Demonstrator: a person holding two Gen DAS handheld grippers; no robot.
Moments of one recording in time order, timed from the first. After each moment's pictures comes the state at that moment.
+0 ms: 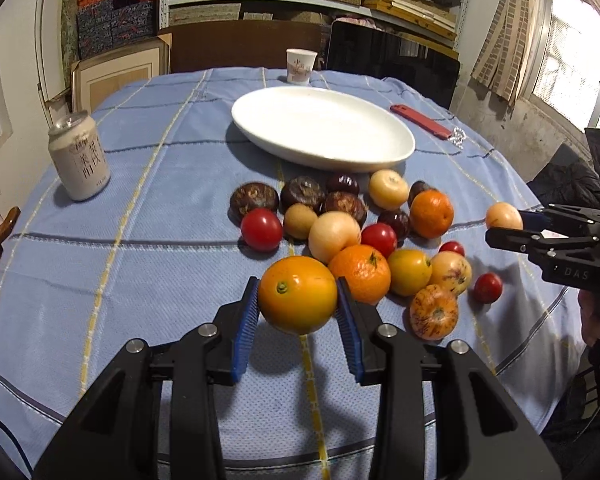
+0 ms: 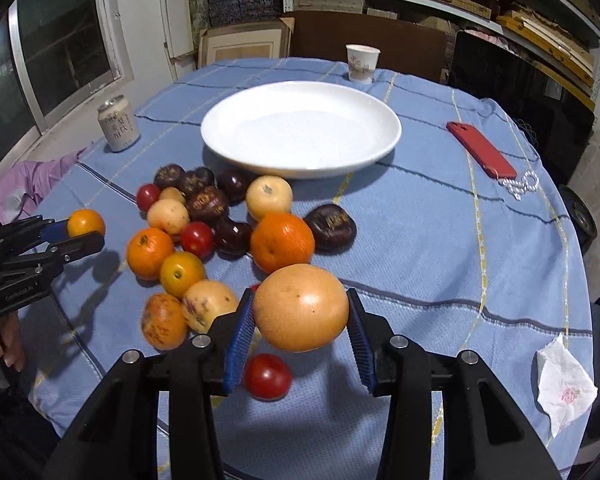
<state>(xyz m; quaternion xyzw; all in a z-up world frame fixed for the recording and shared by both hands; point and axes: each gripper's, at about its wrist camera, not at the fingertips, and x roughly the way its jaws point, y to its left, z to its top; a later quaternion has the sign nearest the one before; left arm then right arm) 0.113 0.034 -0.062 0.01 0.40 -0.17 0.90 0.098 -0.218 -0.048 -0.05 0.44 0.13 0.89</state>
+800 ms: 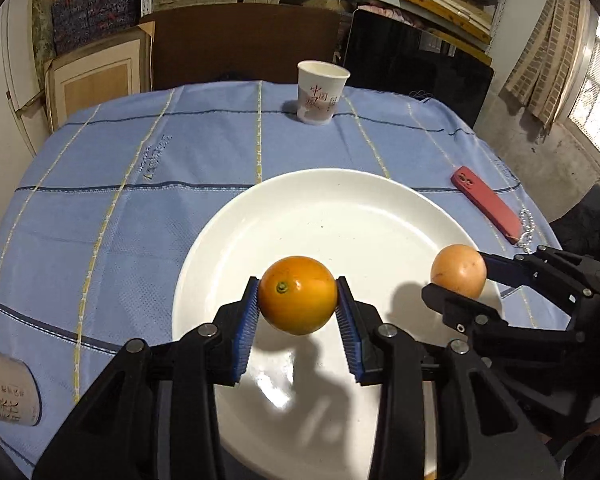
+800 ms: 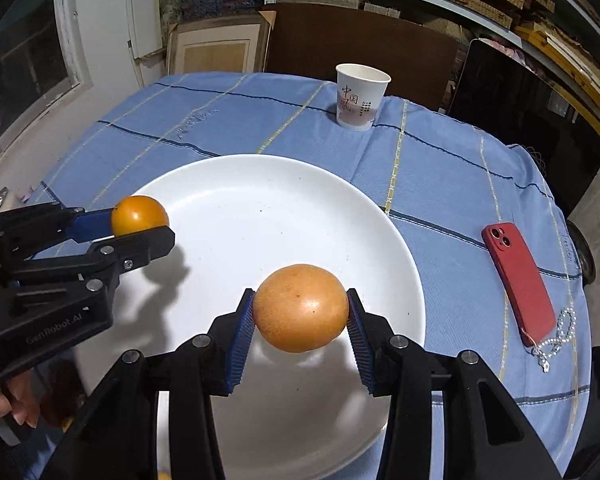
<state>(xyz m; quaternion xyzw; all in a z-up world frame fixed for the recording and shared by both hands) 0.402 -0.041 -0.059 0.00 0.46 -0.15 0.88 0.347 -0.188 -0.055 -0.08 0.46 0.08 0.88</state>
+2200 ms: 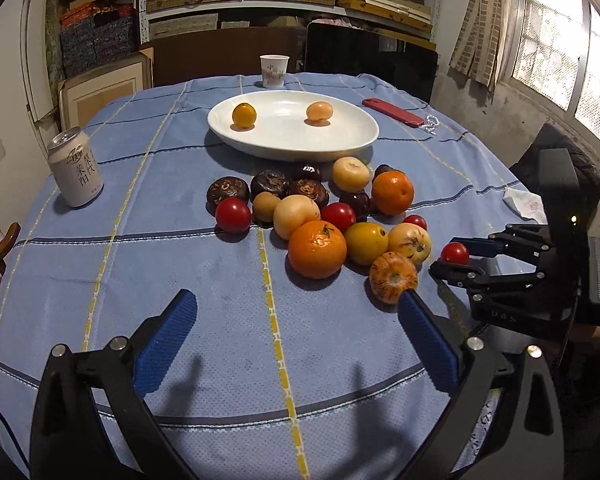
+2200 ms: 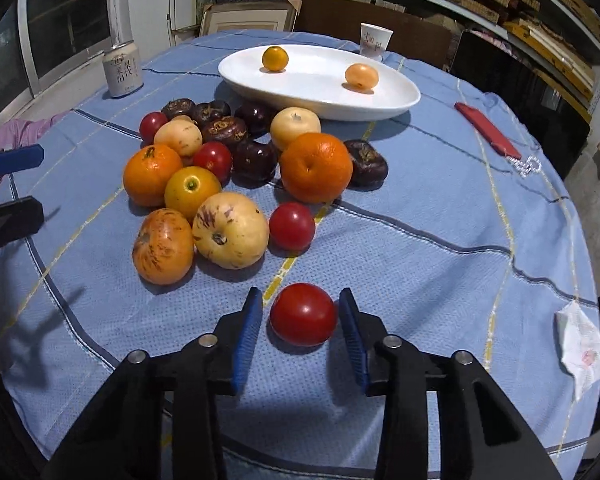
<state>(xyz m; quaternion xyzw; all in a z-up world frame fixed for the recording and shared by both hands) 0.075 0.020 -0.060 0.05 0.40 -0.19 0.90 0.067 -0.191 -0.096 -0.09 0.45 0.10 0.88</state>
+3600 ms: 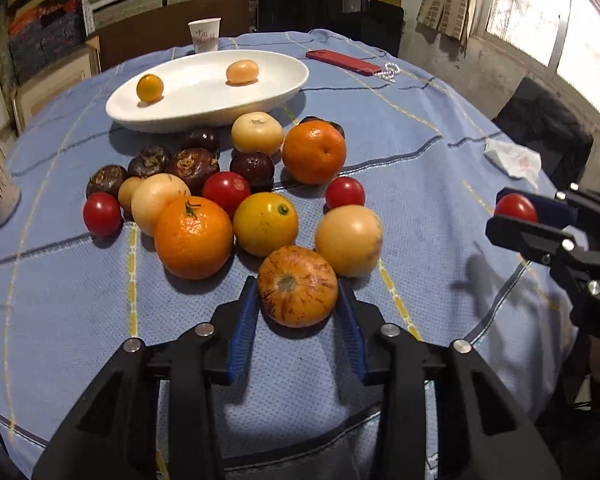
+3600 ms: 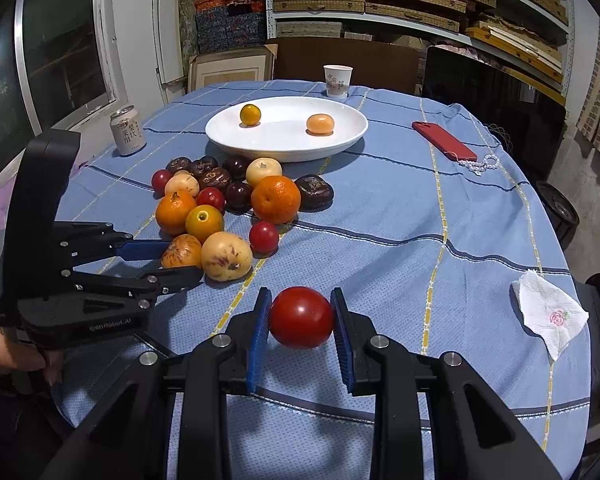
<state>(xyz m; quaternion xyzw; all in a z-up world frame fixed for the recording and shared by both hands) 0.097 -0.067 -0.102 0.08 0.44 -0.25 0.86 0.016 -0.238 -0.055 -0.03 0.39 0.09 0.91</state>
